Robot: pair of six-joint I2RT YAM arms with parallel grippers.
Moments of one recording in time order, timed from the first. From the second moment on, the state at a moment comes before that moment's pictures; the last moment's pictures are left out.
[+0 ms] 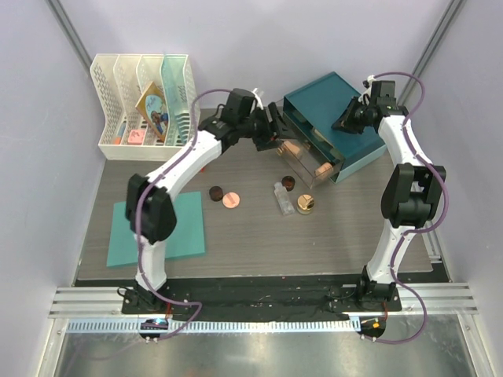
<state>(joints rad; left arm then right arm) -0.59 2.04 1.93 -0.42 0.41 -0.91 -0.07 1.98 1.77 -0.58 -0.41 0.40</state>
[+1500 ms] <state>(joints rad) -0.76 2.17 1.68 -0.63 0.24 -0.87 -0.06 1.97 1.76 -0.56 -0.41 0.40</state>
